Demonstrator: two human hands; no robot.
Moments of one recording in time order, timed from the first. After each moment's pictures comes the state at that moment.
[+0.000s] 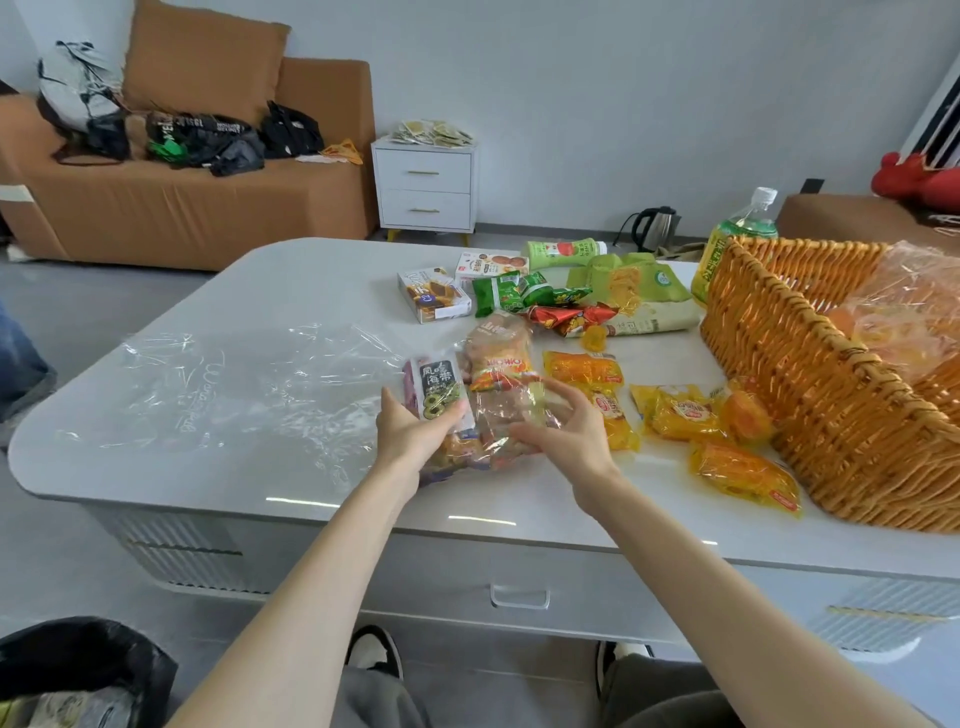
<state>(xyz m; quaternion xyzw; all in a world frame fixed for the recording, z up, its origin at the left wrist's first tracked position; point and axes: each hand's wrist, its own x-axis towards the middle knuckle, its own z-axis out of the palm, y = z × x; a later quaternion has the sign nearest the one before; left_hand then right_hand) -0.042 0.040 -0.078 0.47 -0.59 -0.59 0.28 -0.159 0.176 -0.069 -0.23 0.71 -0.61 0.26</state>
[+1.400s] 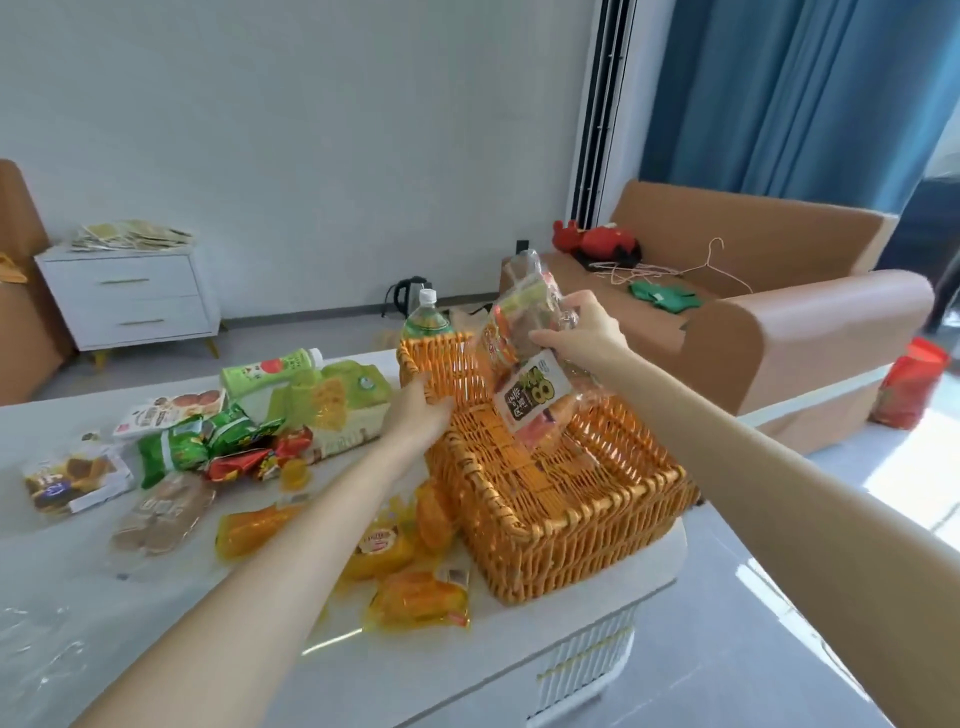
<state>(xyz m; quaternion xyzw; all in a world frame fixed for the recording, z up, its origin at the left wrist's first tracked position) -0.334 0.234 0.065 0.19 -0.84 -0.49 0.13 -0.437 0.404 0.134 -0.13 0.88 -0.45 -0.02</state>
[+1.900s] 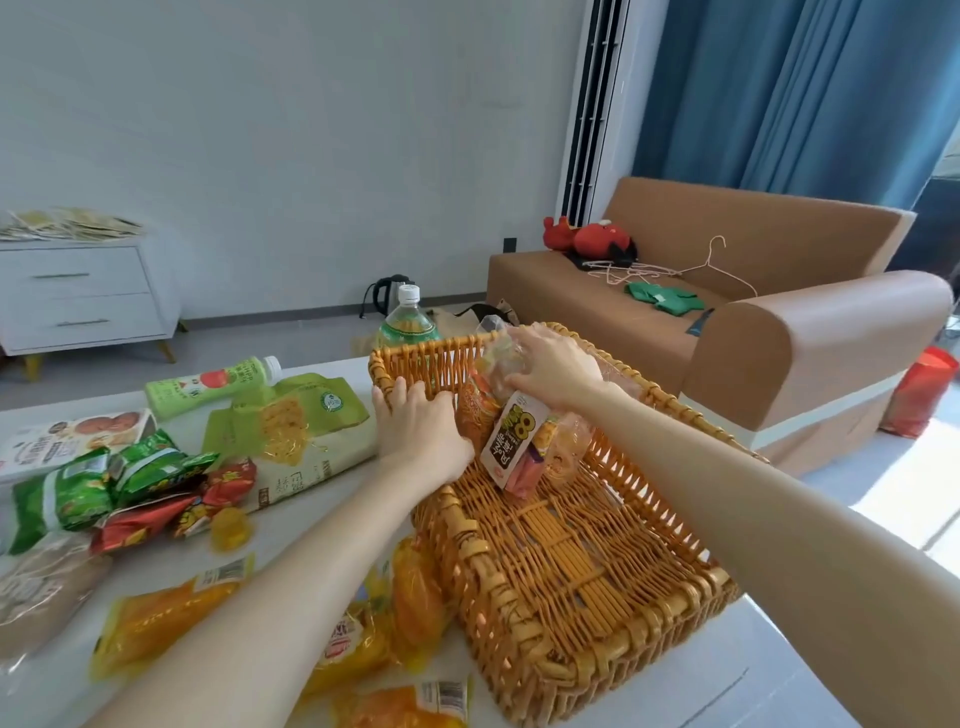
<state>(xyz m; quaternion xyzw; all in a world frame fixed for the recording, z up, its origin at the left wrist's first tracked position) -0.428 0.218 0.030 0.15 -0.98 -0.06 0.10 -0.560 0.347 0.051 -0.27 0.95 -0.14 -0.11</state>
